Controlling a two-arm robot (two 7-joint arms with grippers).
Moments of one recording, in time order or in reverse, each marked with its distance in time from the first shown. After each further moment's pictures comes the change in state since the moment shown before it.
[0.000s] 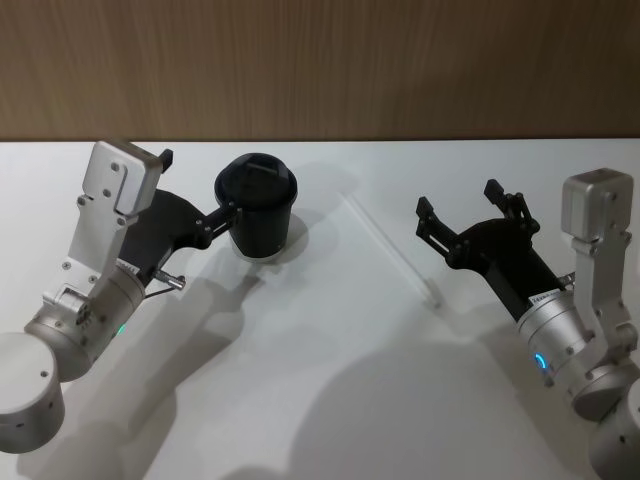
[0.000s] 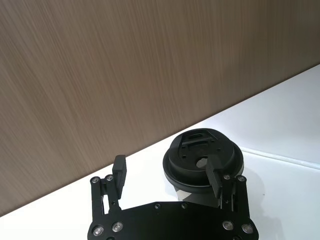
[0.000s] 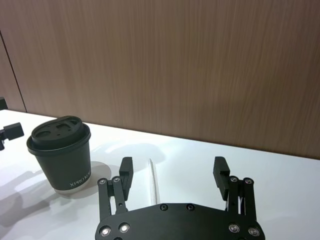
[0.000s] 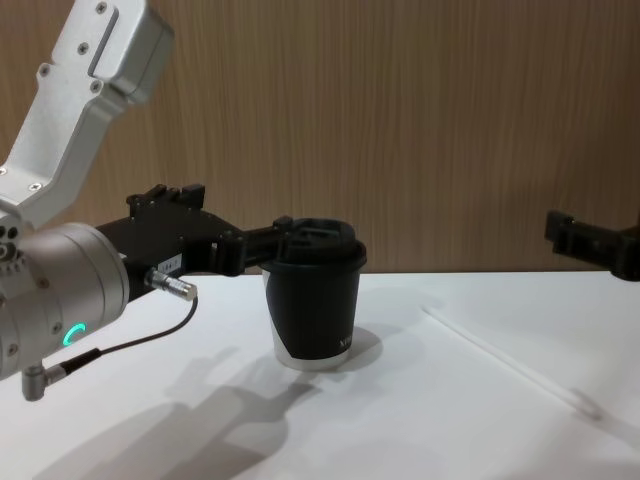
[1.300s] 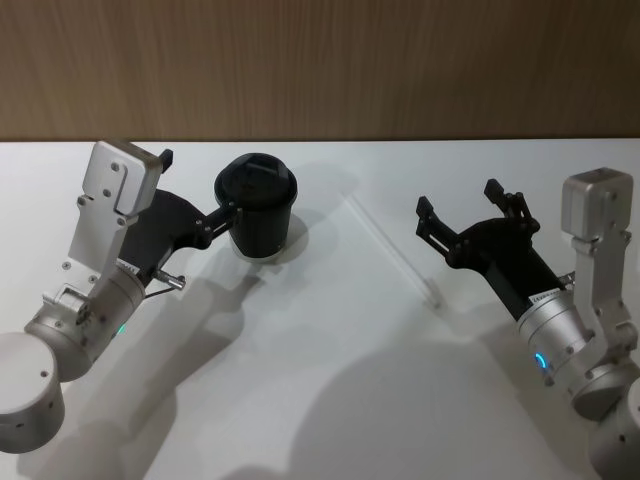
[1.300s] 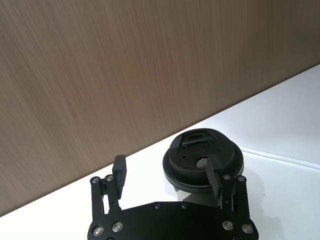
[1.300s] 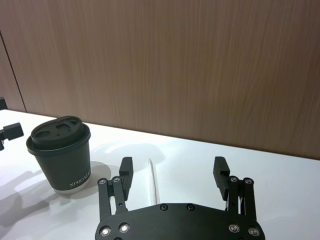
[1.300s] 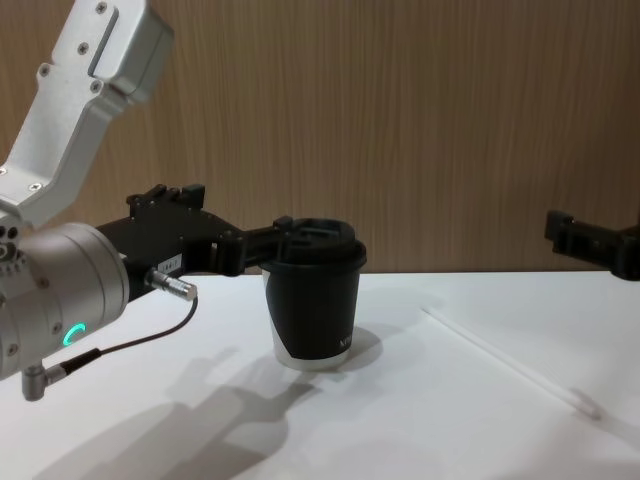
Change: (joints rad) left arm 0.000 0.000 0.000 0.000 0.000 0.000 0.000; right arm 0.001 0.000 0.000 0.000 -0.001 0.001 0.000
